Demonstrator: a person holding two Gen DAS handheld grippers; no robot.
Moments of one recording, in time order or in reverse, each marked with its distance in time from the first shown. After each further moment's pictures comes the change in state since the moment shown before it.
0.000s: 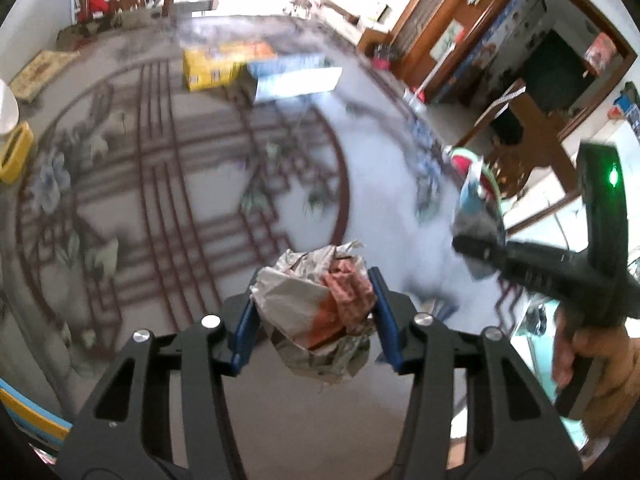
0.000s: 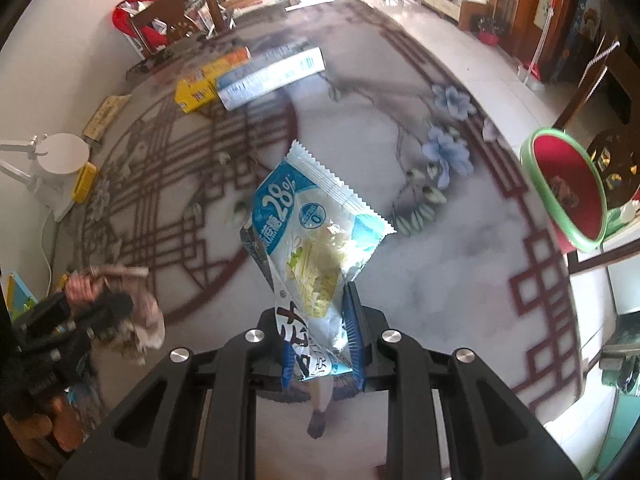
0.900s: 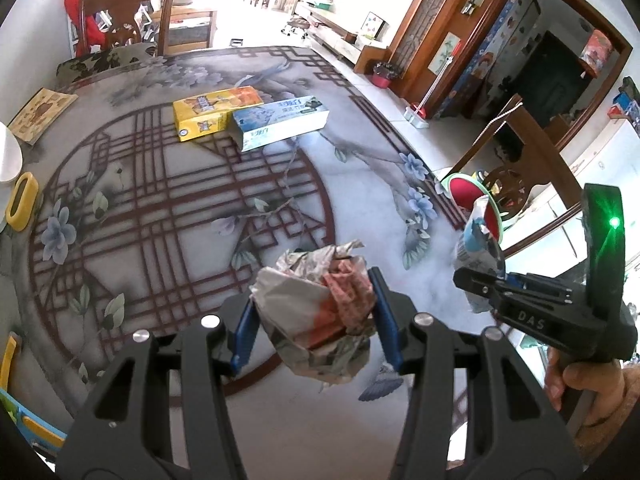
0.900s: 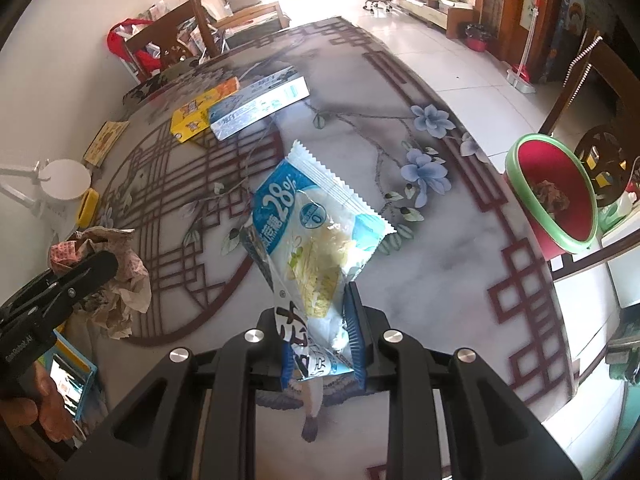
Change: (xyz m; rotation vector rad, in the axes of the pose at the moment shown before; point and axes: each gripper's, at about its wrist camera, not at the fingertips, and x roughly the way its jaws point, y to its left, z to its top) left arm -0.008 -0.028 0.033 0.040 -0.057 0.038; right arm -0.019 -0.024 0.006 0.060 -0.051 0.001
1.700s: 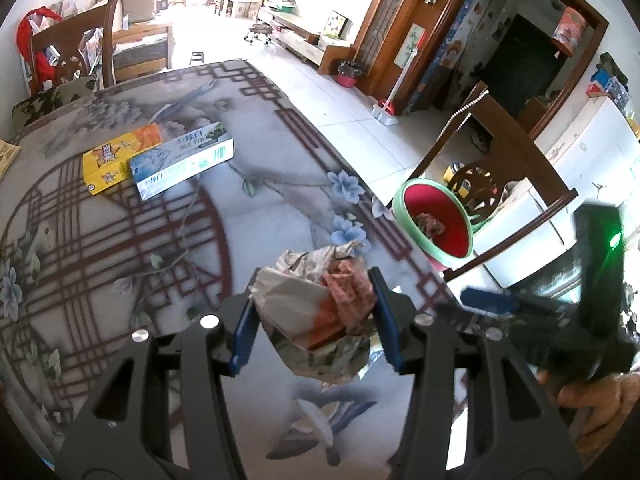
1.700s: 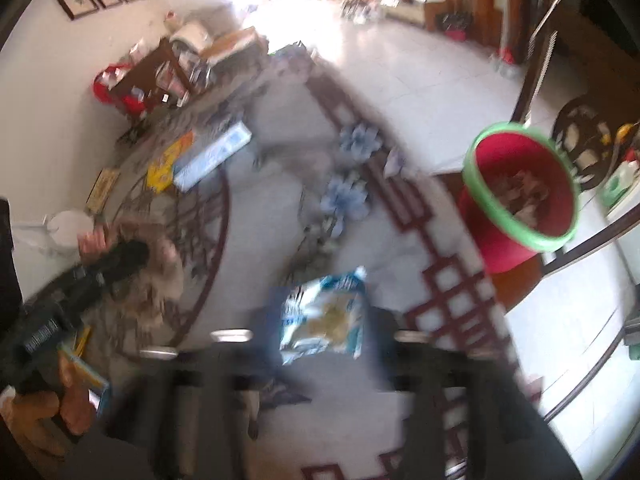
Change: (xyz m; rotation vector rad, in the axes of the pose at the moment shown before) left arm 0.045 -0.105 0.046 0.086 -0.013 -0.057; right arm -0.018 -0.099 0.018 0.073 0.005 0.104
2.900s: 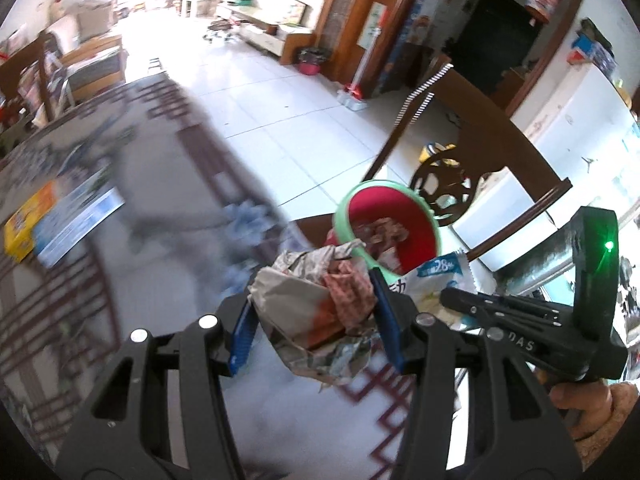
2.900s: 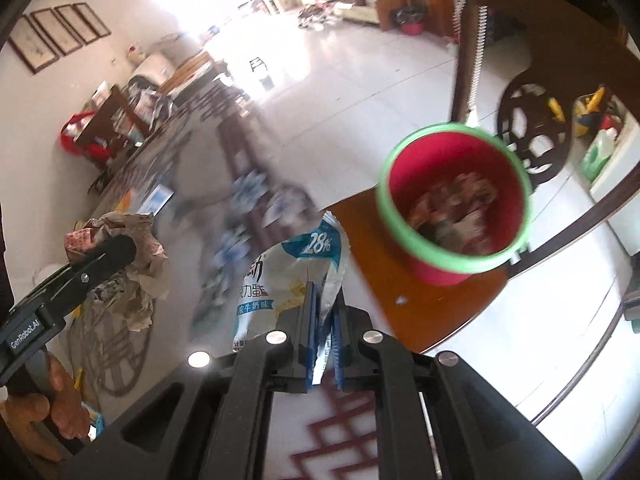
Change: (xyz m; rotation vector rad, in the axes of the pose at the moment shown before) left arm 0.088 -0.126 0.061 0.126 0.057 -0.070; right arm -0.045 -0.152 0.042 0.187 -0.098 -0.072
